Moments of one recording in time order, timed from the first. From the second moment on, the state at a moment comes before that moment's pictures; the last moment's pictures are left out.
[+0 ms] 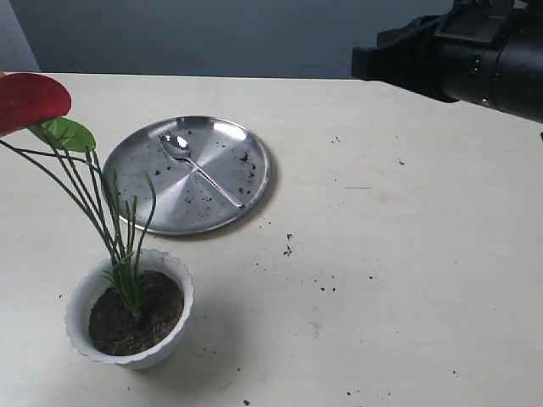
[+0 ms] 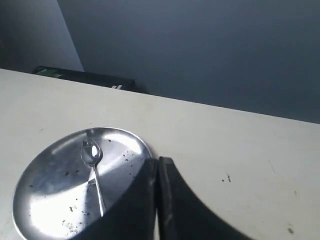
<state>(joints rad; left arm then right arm) -0.05 0.03 0.00 0.07 0.21 0.11 0.68 1.20 -0.79 1.74 -0.07 -1.58</state>
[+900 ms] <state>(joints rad) -0.05 0.03 0.00 0.07 0.21 0.11 0.15 0.08 -0.04 1.69 0.26 -1.54</state>
